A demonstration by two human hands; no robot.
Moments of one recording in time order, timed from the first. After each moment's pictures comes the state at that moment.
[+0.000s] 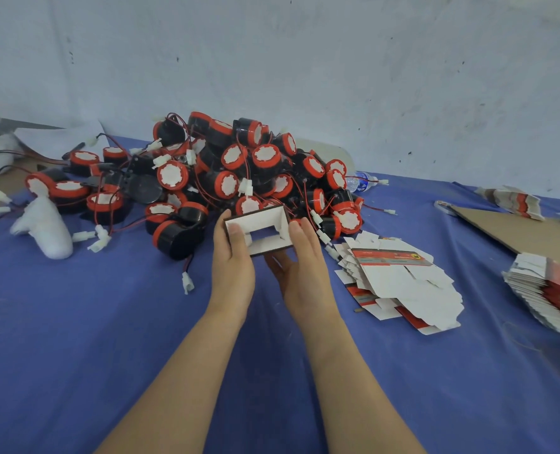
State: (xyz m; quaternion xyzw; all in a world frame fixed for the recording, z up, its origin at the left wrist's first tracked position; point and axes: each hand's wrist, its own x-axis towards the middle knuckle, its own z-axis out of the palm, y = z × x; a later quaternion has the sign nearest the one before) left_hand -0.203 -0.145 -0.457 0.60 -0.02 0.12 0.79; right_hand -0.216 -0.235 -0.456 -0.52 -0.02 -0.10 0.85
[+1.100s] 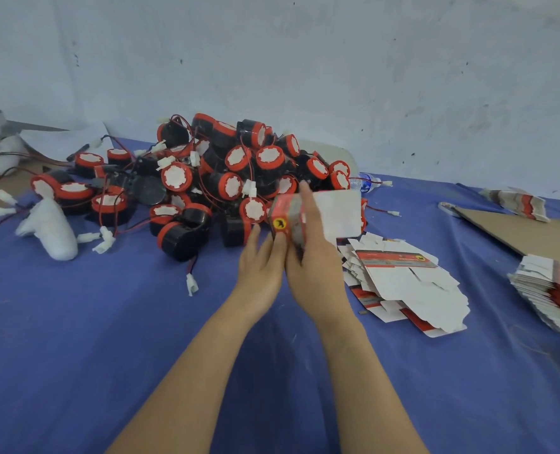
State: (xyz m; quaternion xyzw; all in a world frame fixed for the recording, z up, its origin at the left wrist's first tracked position) left_hand -0.202 -0.159 -0.456 0.70 -0.12 0.02 0.70; right_hand -0.232 -0.243 -0.435 -0.84 -0.10 -0.31 0.43
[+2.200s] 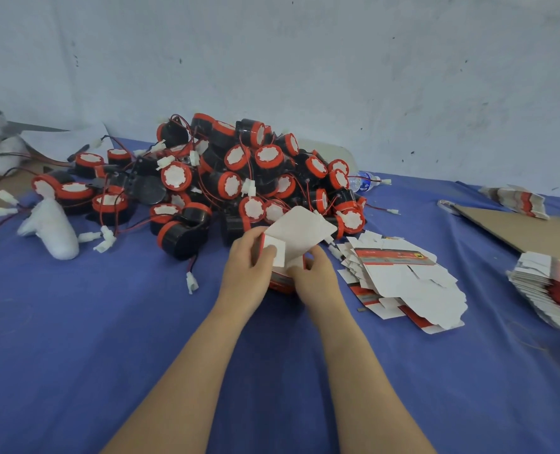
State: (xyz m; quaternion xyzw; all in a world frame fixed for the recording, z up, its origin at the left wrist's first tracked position) left_hand -0.204 -0.142 -0.464 0.74 -0.10 0.08 0.67; right_hand -0.222 -0.252 -0.456 -0.79 0.11 -0.12 0.59
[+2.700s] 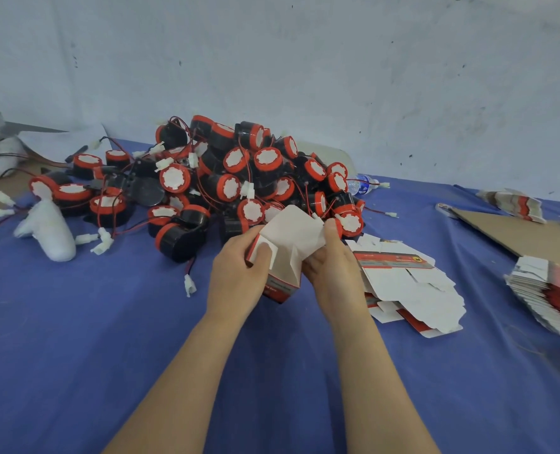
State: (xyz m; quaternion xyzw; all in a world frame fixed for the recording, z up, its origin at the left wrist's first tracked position) left_hand -0.205 -0.136 -0.462 0.76 -0.10 0.18 0.61; right_hand -0.227 -0.264 -0.434 -0.58 0.06 -0.14 0.80
